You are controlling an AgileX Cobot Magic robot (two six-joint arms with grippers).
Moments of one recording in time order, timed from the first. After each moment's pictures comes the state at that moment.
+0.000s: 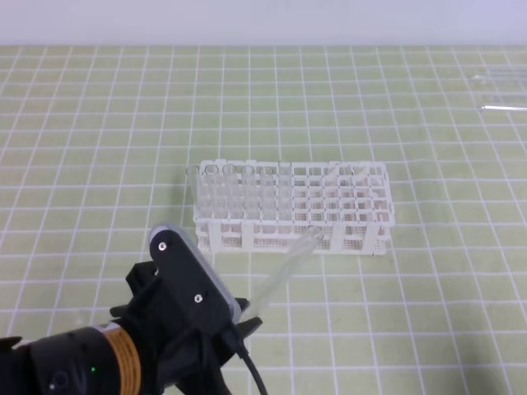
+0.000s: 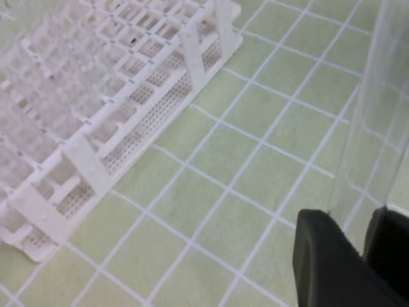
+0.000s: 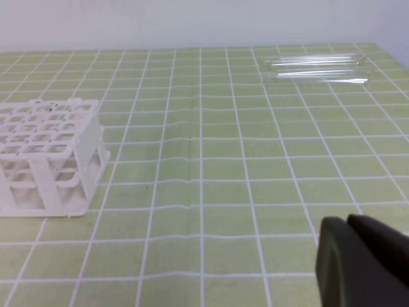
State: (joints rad) left arm -0.96 1.14 -0.54 0.50 0.07 -0.30; right arm 0.02 0.00 0.00 0.06 0.28 0.02
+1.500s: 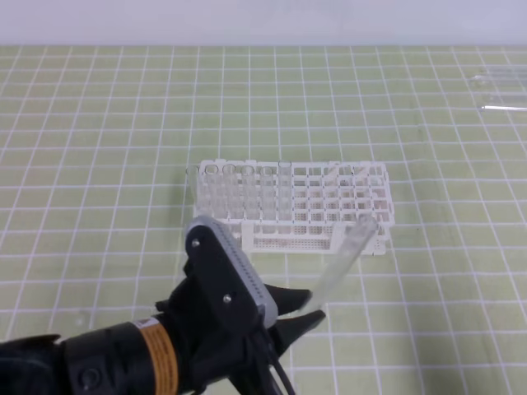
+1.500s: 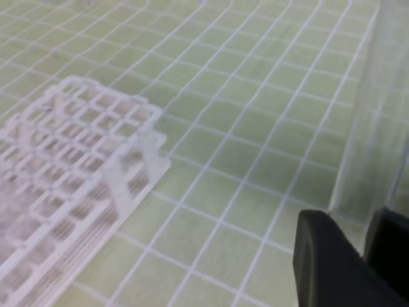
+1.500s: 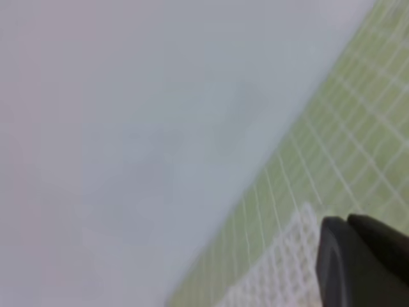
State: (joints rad) left arm -0.96 1.23 -0.52 0.50 -0.26 -0.30; right arm 0.02 0.00 -0.01 1.24 0.12 -0.11
